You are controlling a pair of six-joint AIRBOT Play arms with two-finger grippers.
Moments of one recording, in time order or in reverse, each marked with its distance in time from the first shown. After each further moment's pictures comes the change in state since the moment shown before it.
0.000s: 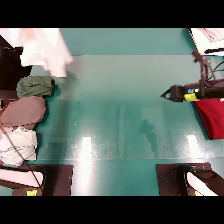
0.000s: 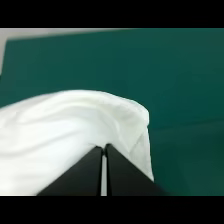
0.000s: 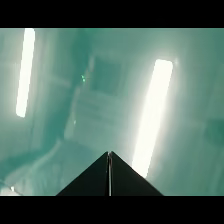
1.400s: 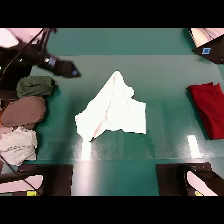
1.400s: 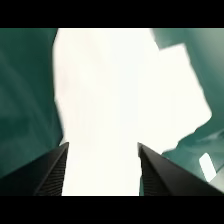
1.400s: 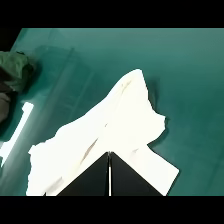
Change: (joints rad) left arm -0.135 0.173 -0.530 -0.244 -0.526 0.016; right arm -0.086 -0.001 0.509 0.033 0.159 0.000
